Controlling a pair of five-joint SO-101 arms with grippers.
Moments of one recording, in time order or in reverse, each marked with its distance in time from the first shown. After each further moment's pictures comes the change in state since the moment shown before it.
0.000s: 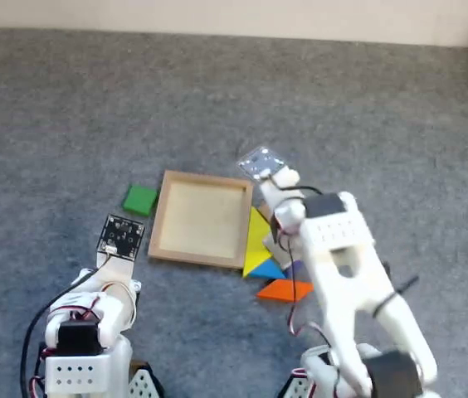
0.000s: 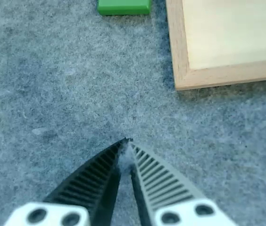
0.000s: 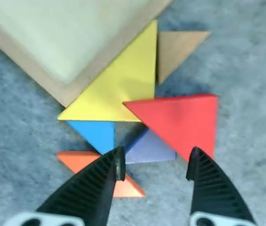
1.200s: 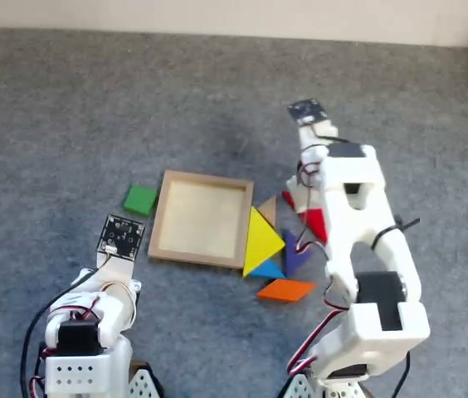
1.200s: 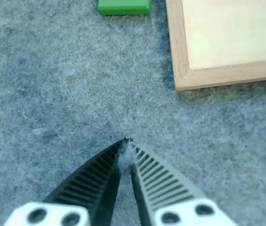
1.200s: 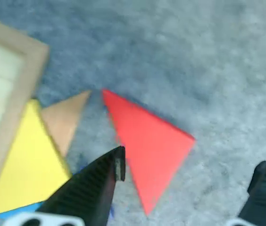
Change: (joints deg) left arm 0.0 0.0 0.0 0.0 0.0; right arm 10.6 26.1 -24.3 -5.1 -7.7
